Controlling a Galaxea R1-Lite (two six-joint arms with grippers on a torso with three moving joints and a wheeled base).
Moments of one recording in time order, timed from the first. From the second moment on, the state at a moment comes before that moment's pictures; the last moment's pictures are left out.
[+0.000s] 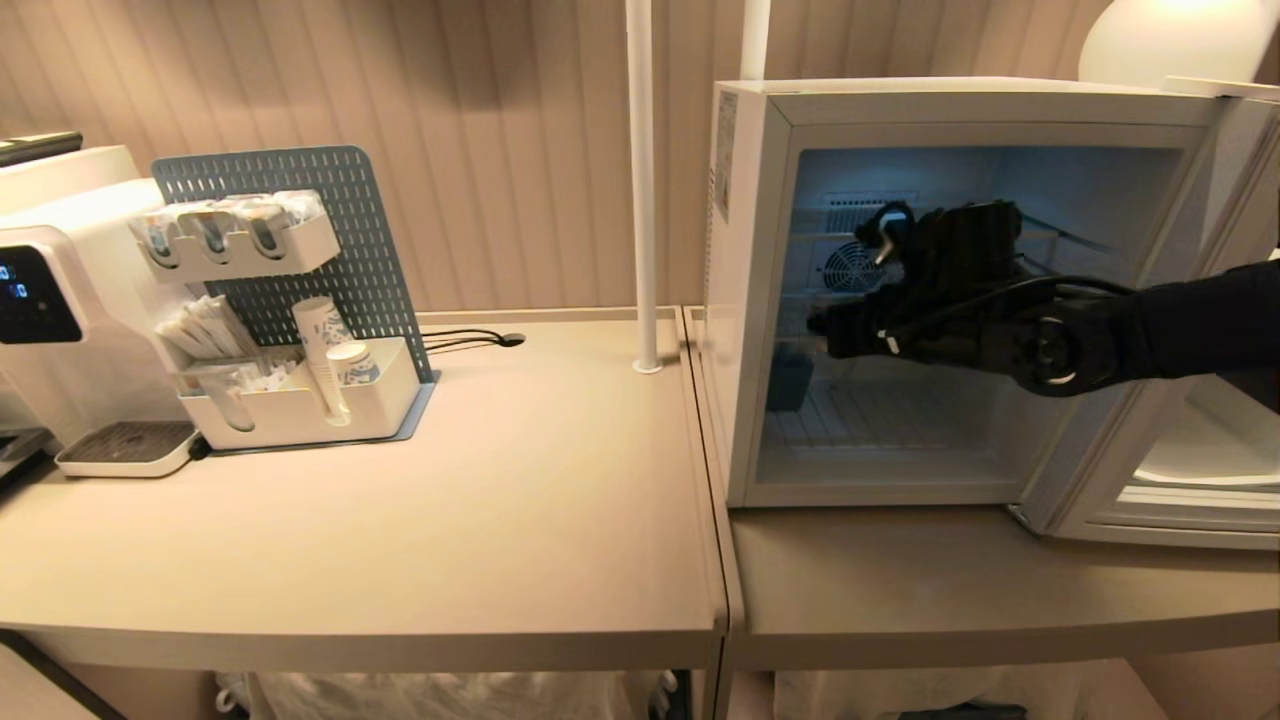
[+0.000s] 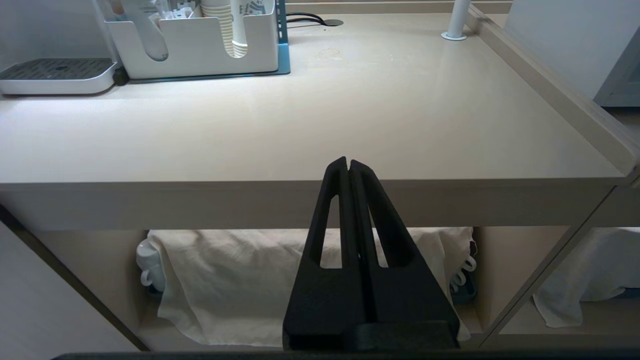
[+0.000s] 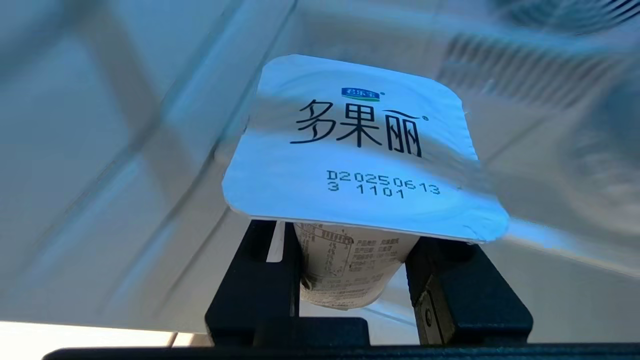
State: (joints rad) left arm 0.00 0.00 0.00 0.00 0.00 -0.01; right arm 0.27 2.06 -1.45 -0.26 0.02 -0.01
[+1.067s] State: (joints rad) left arm 0.00 0.00 0.00 0.00 0.00 -0.01; right arm 0.27 2.25 -1.68 -0.26 -0.04 0.00
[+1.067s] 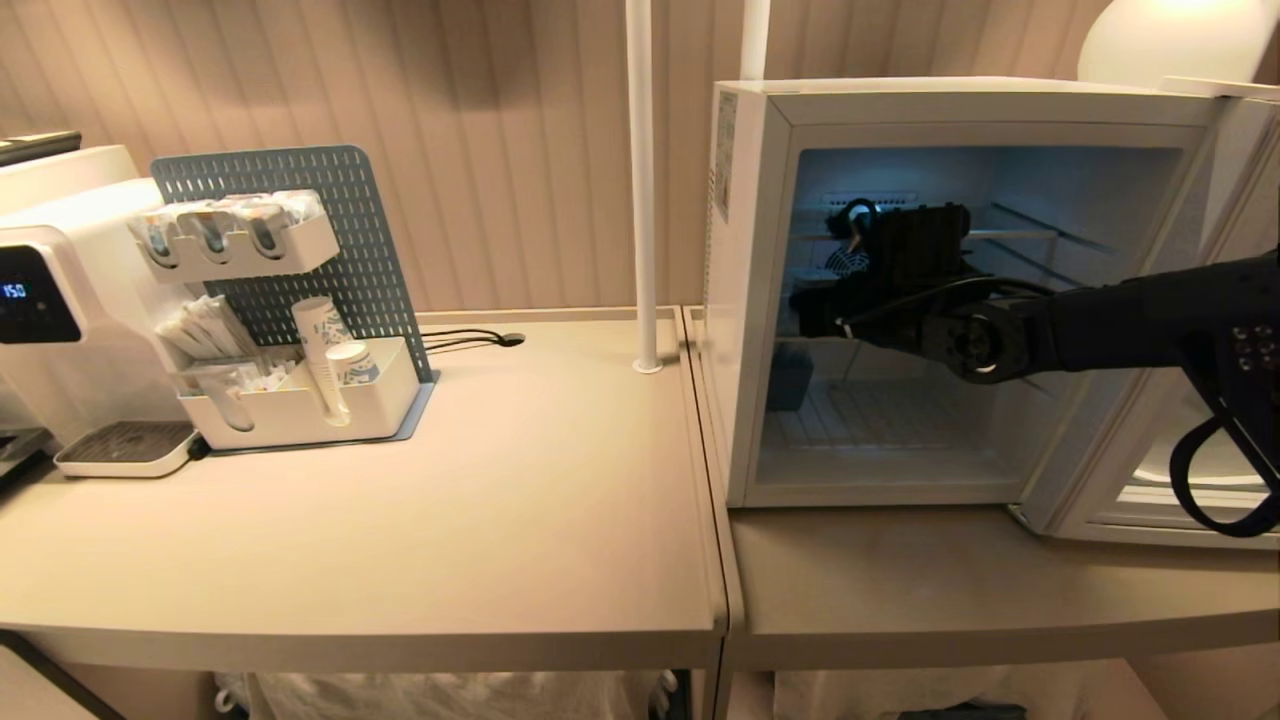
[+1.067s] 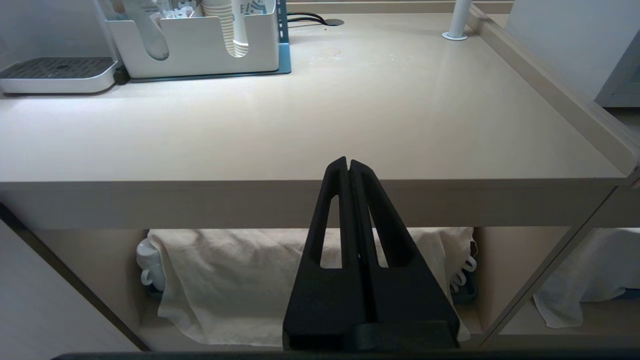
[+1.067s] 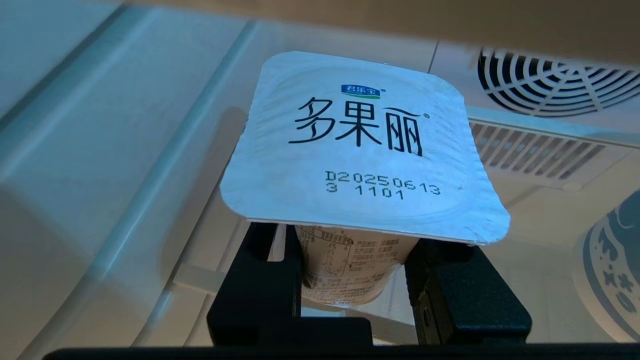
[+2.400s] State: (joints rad) left arm 0.00 0.00 0.00 0.00 0.00 -0.01; right arm 0.28 2.29 -1.66 -0.26 -0.05 -0.02
